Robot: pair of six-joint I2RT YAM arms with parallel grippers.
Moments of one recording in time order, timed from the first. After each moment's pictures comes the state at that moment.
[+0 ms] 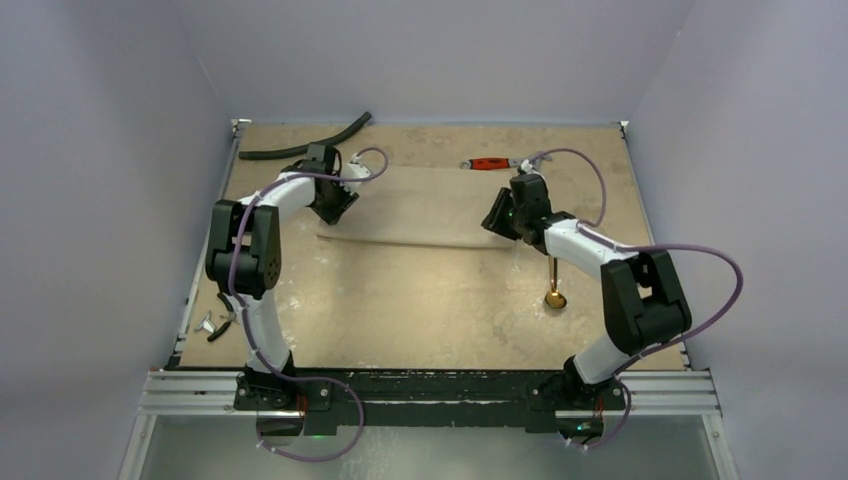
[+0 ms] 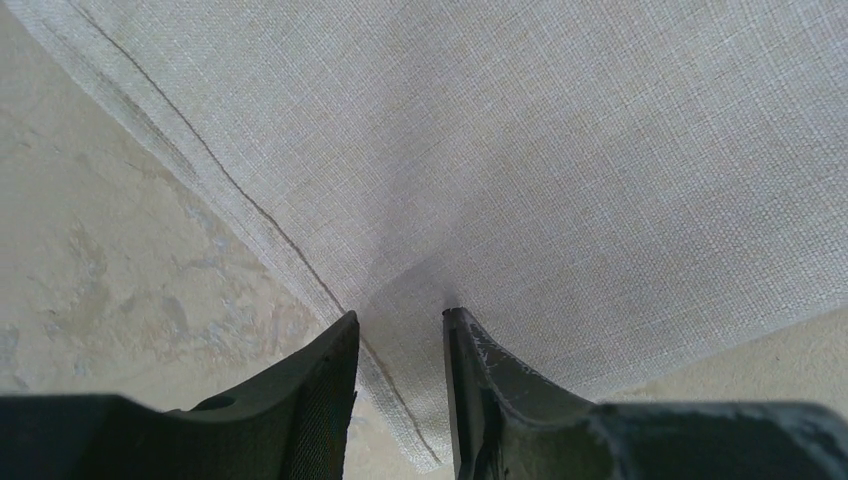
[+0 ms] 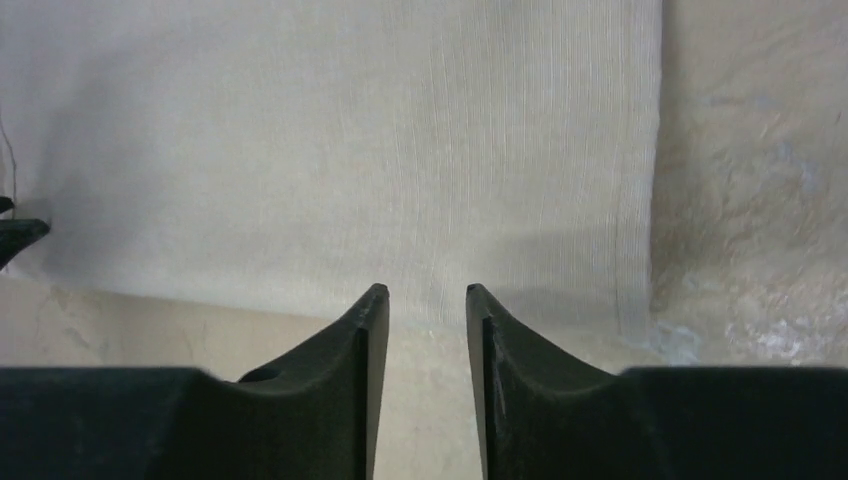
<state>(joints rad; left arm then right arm) -0.15 1.97 1.37 -0.52 0.07 0.59 0.35 1.62 0.95 -0.10 0.00 0.65</state>
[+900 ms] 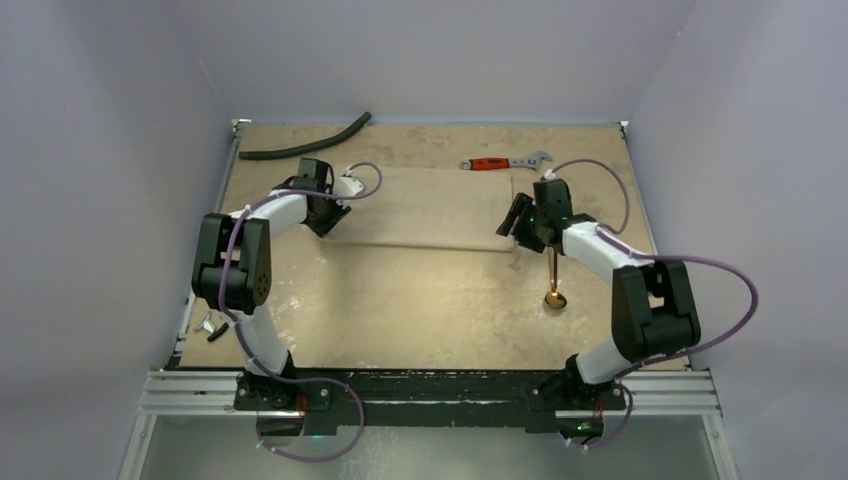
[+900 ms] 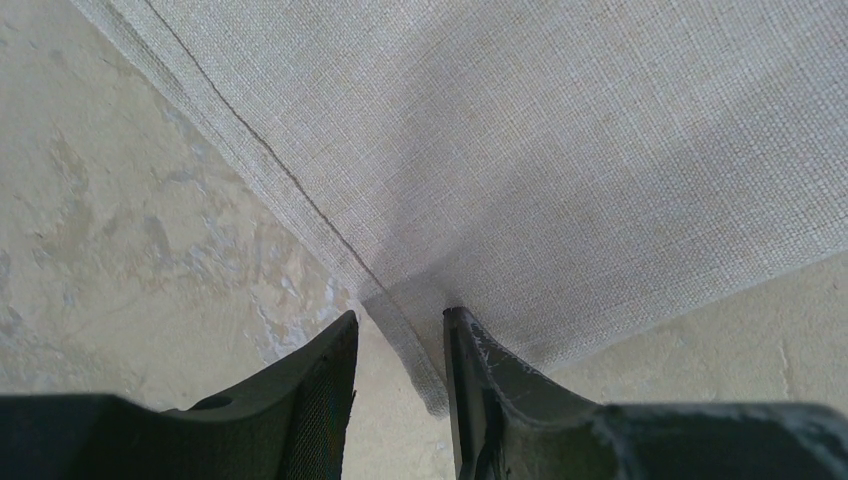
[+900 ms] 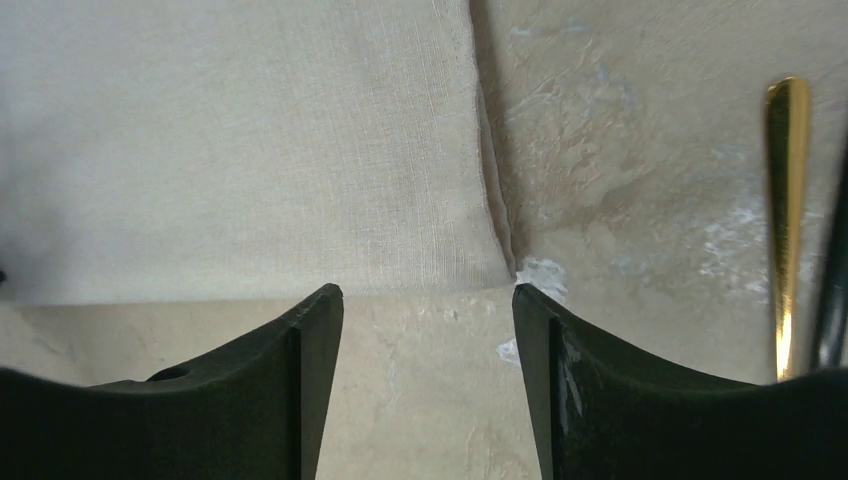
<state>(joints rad) -0.13 1.85 1.17 -0.40 0.02 0.64 0.21 1.57 0.88 -0.23 -0.08 0.65</state>
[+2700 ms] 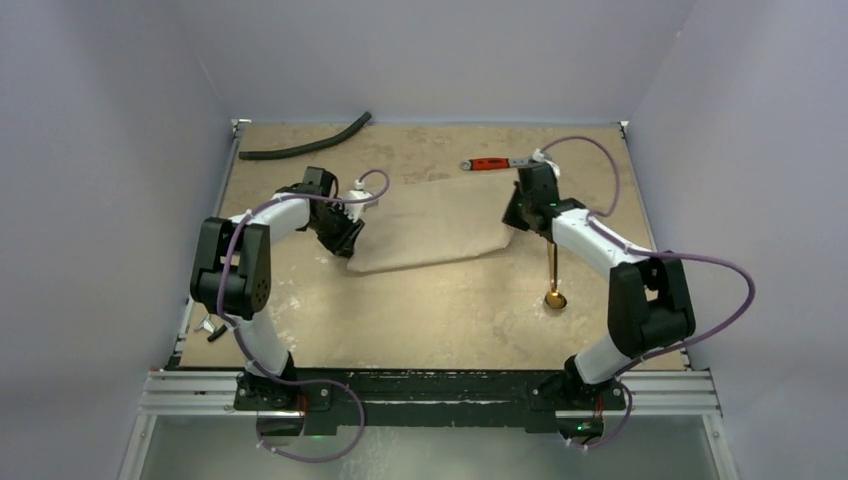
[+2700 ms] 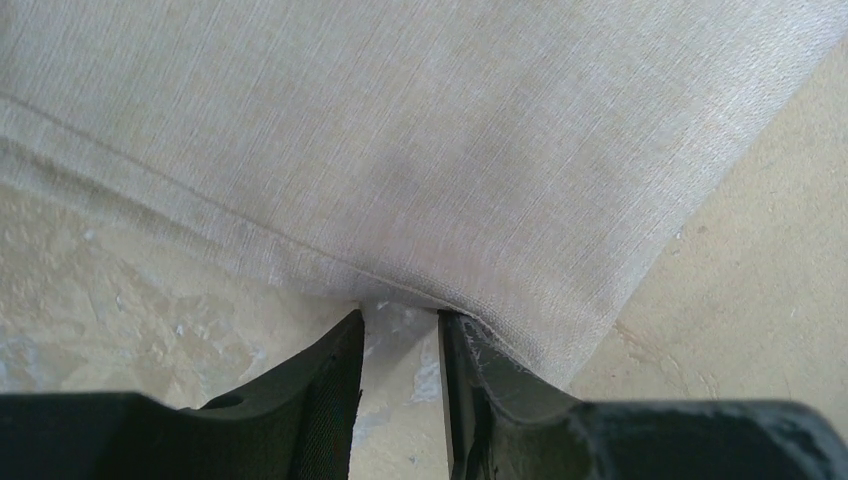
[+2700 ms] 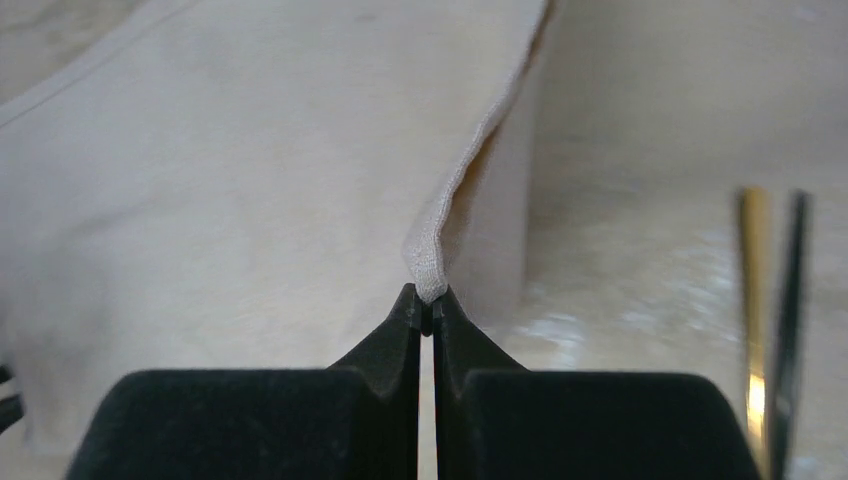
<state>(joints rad) -0.18 1.81 1.13 -0.58 0.38 0.56 0.24 1.55 0.98 -0.30 0.11 0.60</state>
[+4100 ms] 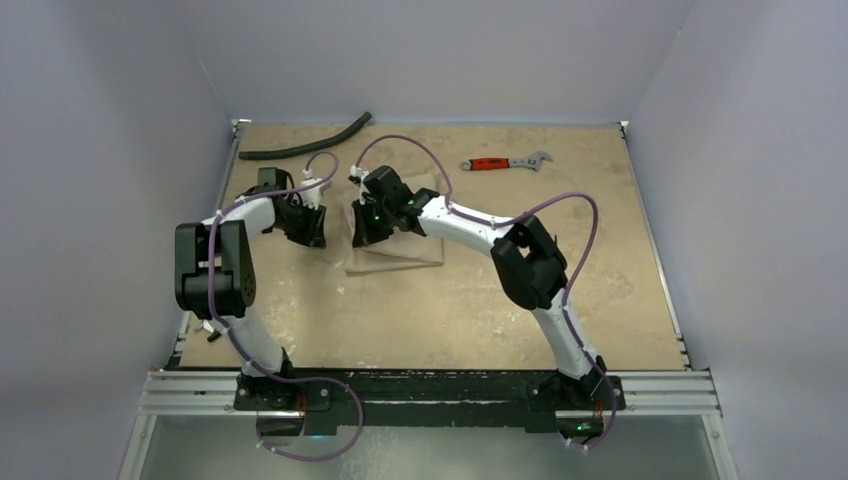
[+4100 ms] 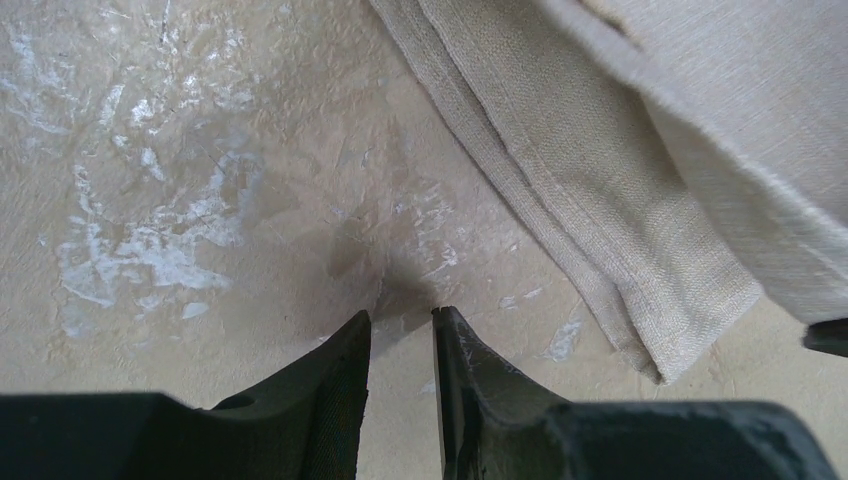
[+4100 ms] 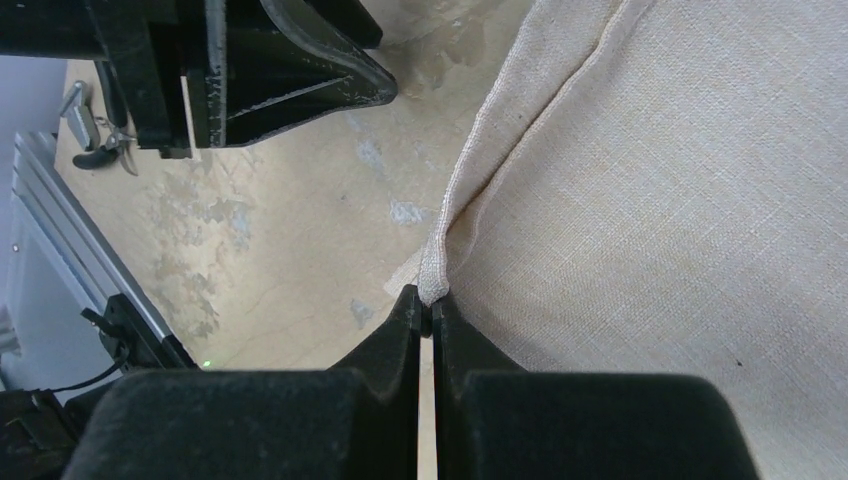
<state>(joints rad) 0.08 1.80 1.08 -0.48 0.45 0.40 0.85 2.22 1.81 -0.37 -0.28 0.48</state>
